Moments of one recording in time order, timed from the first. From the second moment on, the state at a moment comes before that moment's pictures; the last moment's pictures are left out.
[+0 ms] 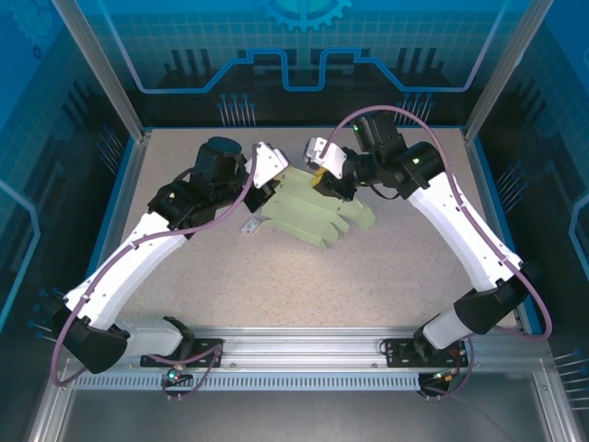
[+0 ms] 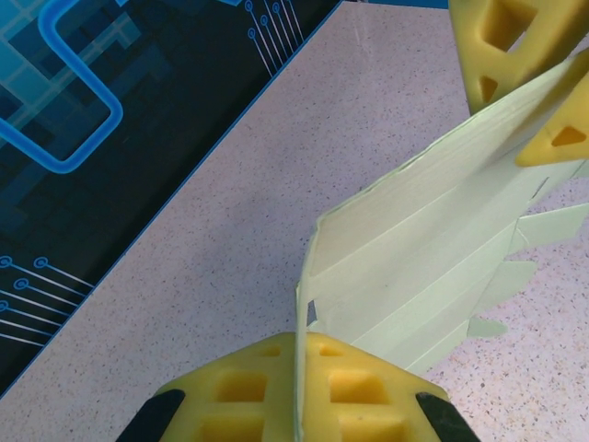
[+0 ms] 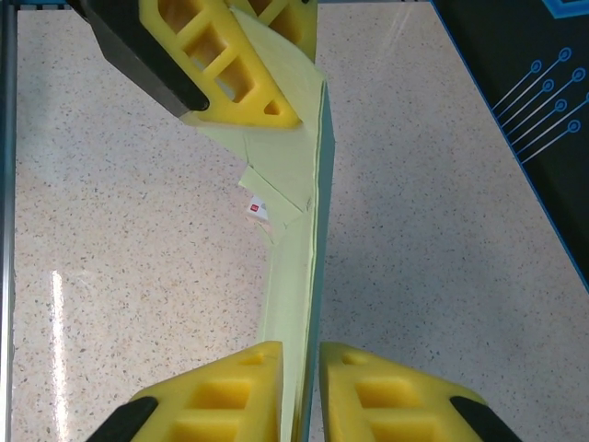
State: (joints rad) left arm -0.56 1.28 1.40 -0.63 0.10 0.41; right arm 0.57 1.53 1.80 -1.04 -0.40 -0.62
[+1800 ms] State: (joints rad) left arm -0.41 1.18 1.17 -0.39 0.61 0.26; right arm 0.27 1.26 1.49 -0.83 -0.88 -0.46
